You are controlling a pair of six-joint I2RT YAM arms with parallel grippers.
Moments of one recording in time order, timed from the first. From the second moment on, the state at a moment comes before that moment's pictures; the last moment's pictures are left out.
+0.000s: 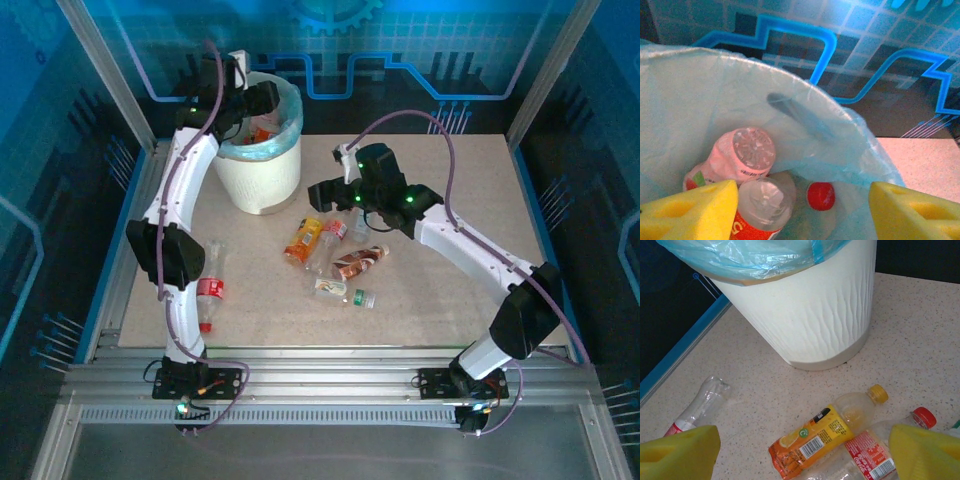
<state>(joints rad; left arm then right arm) -0.13 2.07 2.31 -0.69 0.12 -0.33 0.62 1.56 1.42 -0.41 -0.11 0.27</state>
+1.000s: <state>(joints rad) -0.14 1.22 1.49 -0.77 0.03 -0.32 0.75 1.61 1.45 -0.55 -0.13 0.36</state>
